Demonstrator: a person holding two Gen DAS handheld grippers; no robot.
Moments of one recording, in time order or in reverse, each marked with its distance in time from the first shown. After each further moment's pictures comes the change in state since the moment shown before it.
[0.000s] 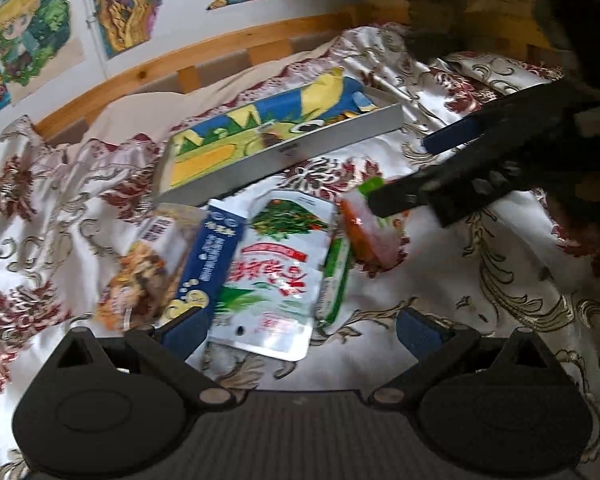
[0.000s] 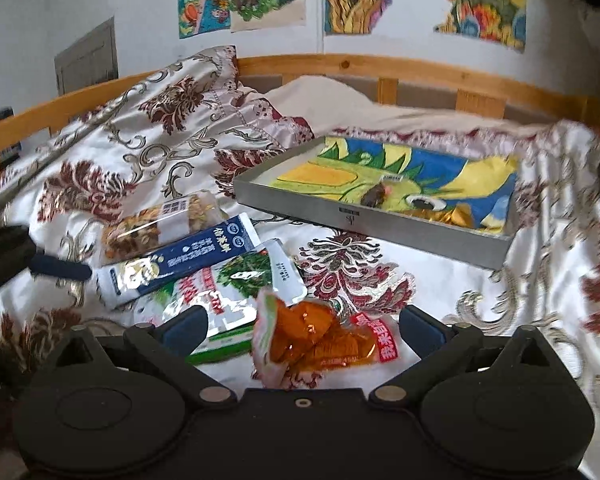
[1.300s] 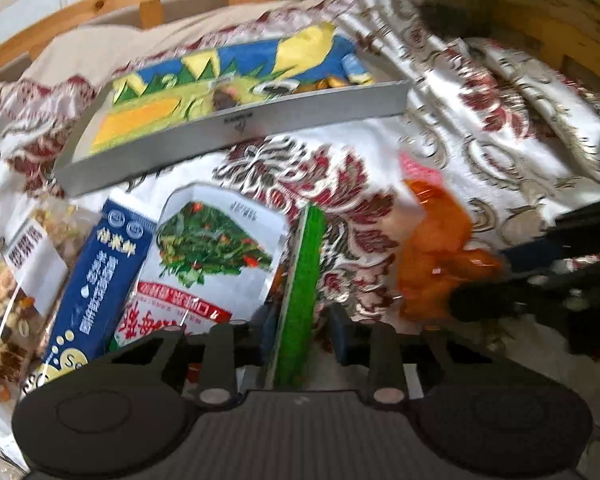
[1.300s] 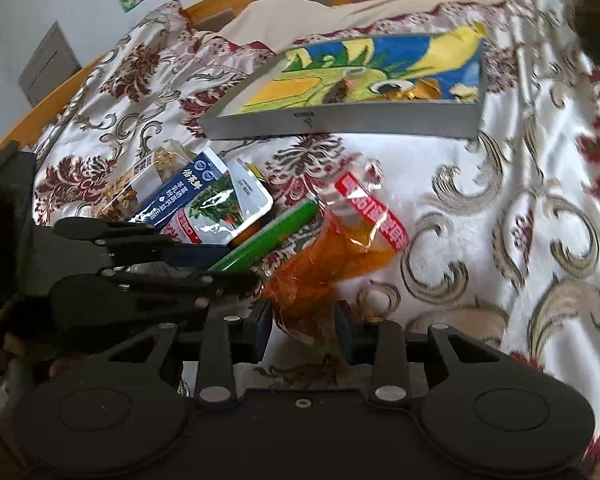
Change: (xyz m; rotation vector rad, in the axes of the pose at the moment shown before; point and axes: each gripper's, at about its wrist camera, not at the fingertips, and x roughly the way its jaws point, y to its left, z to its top) left arm 0.102 -0.009 0.047 -0.148 0.156 -0.135; right arm -0.014 -0.042 -0.020 0.248 0.250 0.053
